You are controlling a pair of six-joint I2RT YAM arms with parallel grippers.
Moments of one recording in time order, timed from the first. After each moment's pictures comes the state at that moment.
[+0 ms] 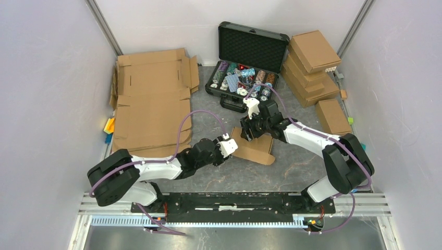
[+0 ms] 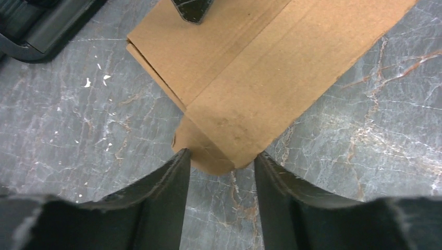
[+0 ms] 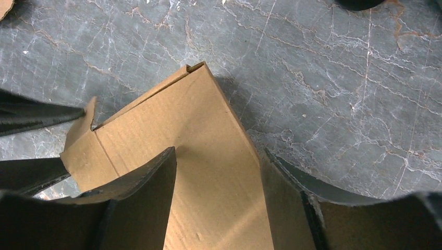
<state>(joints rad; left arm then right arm) -0.98 1.36 0.43 0.43 -0.09 0.29 0.55 1.52 0.85 -0.10 -0.27 0.01</state>
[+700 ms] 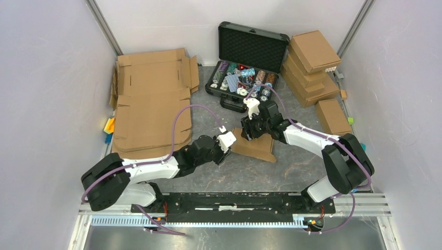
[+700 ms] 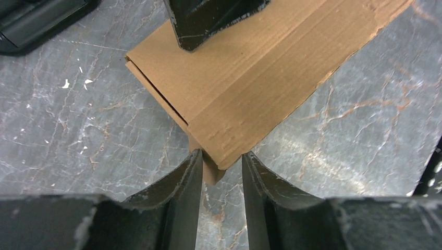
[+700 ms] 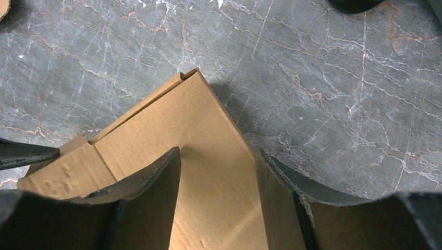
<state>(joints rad) -0.98 1.29 0.48 0.35 -0.02 0.11 0.55 1.52 0.83 -0.06 -0.25 0.02</state>
